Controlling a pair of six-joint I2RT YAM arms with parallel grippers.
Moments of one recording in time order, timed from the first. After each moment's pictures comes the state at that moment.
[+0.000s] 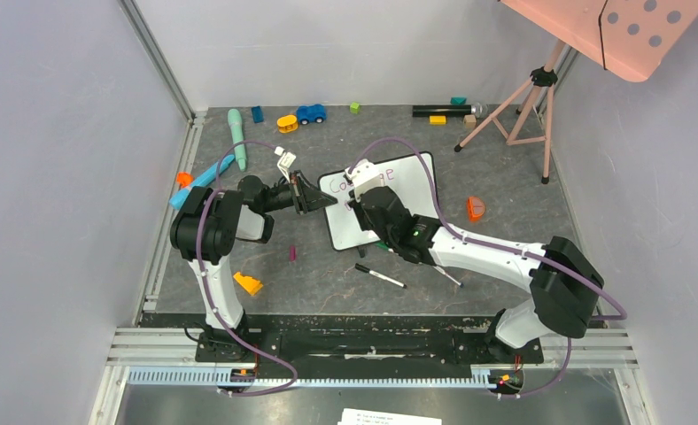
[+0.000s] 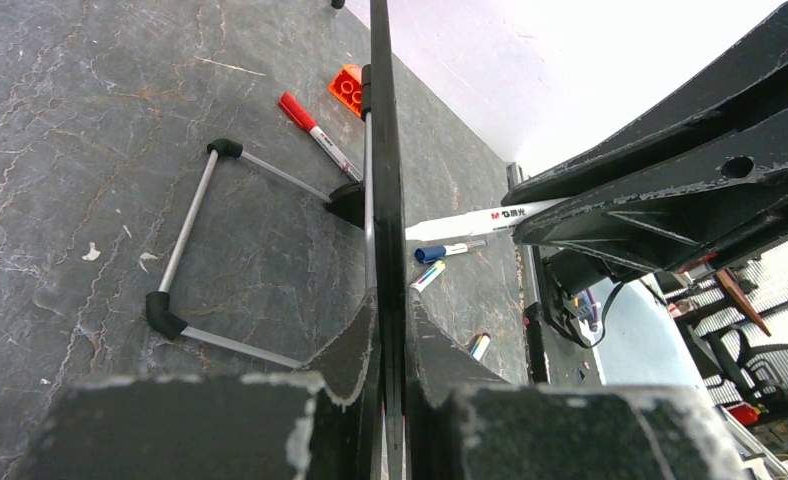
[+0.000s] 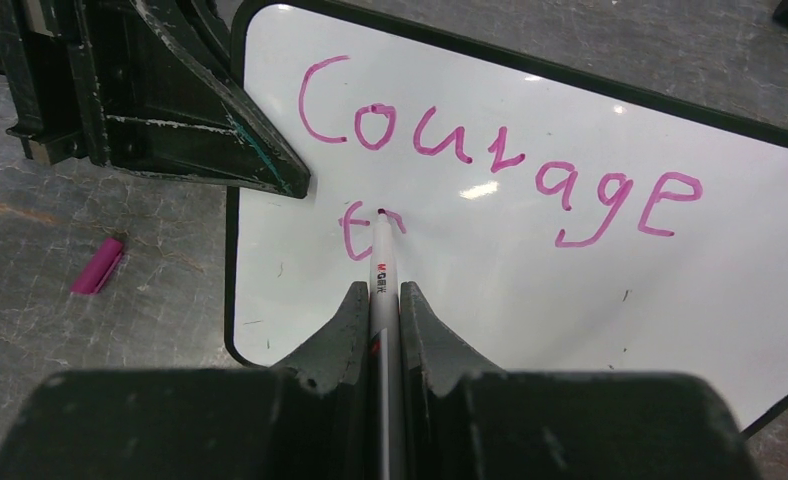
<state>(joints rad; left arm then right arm) -0.16 1.98 0.70 1.47 1.17 -0.85 0.95 1.50 0.99 0.06 0.45 0.10</state>
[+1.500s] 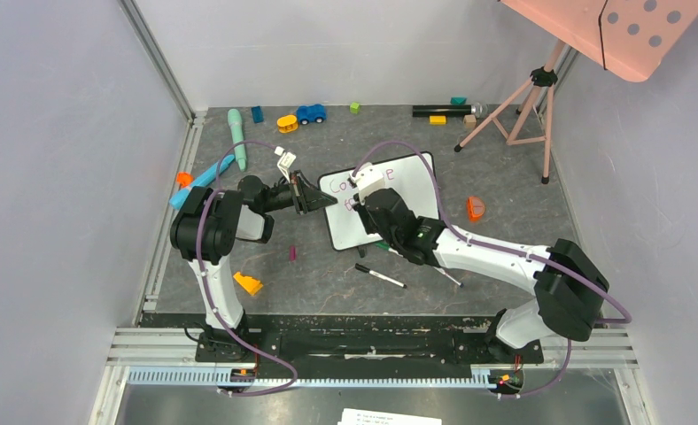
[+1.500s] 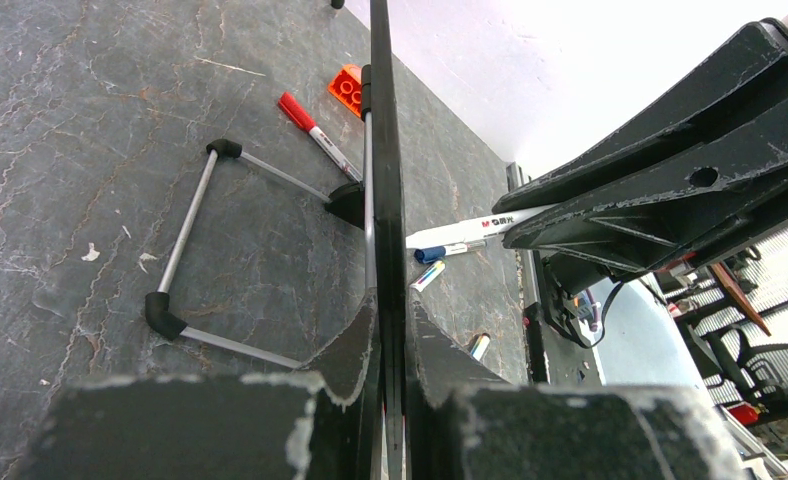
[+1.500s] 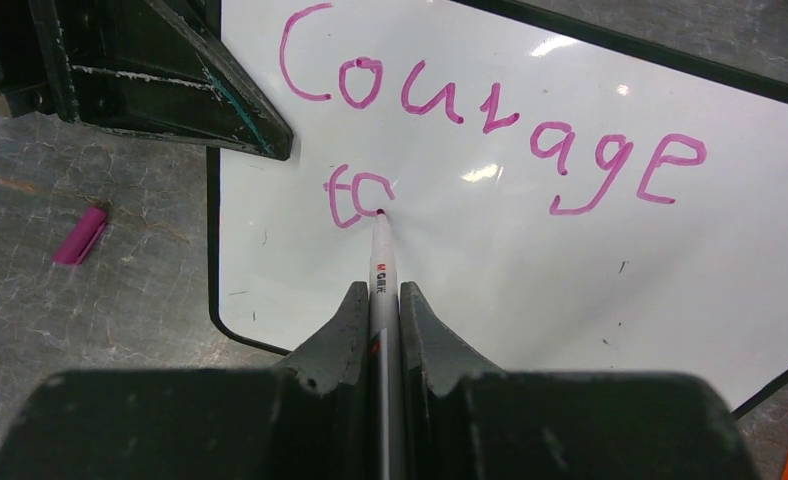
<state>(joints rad) -0.16 1.98 0.70 1.47 1.17 -0.85 0.94 1.47 0.96 0.03 0.42 0.10</state>
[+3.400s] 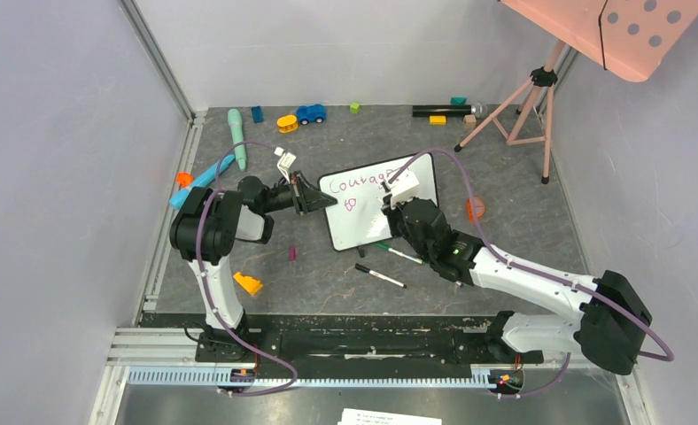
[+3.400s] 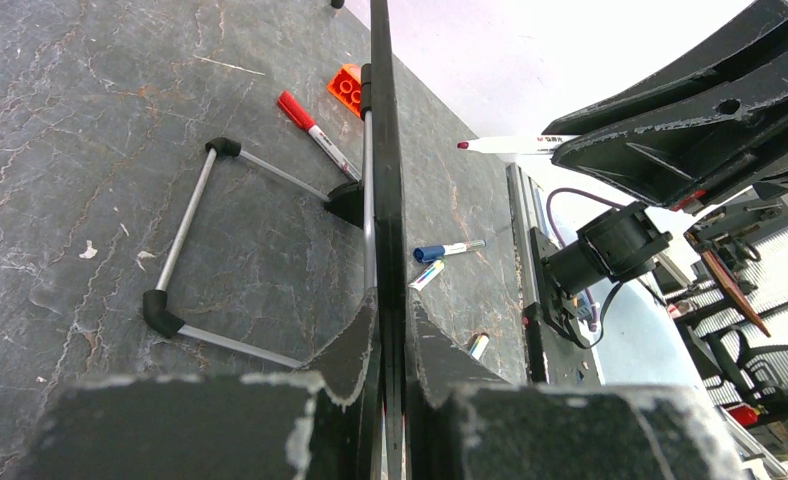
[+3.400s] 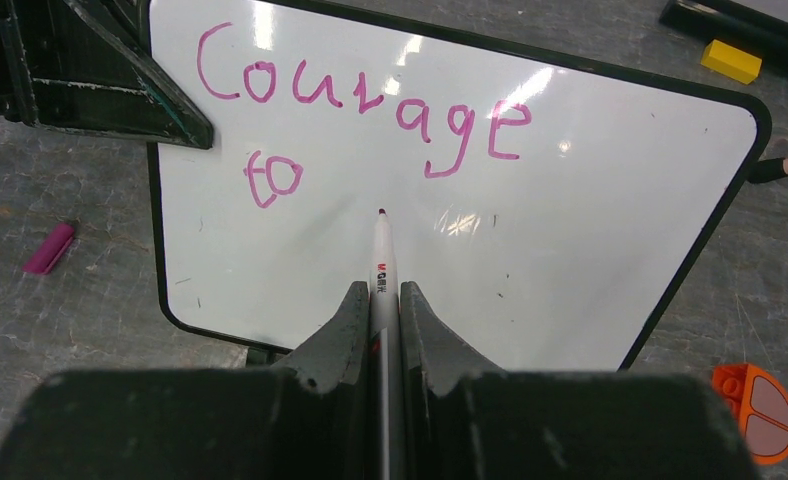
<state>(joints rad) -0.16 1.98 0.69 1.47 1.17 -0.85 0.90 1.21 0.75 0.12 0.45 0.06</state>
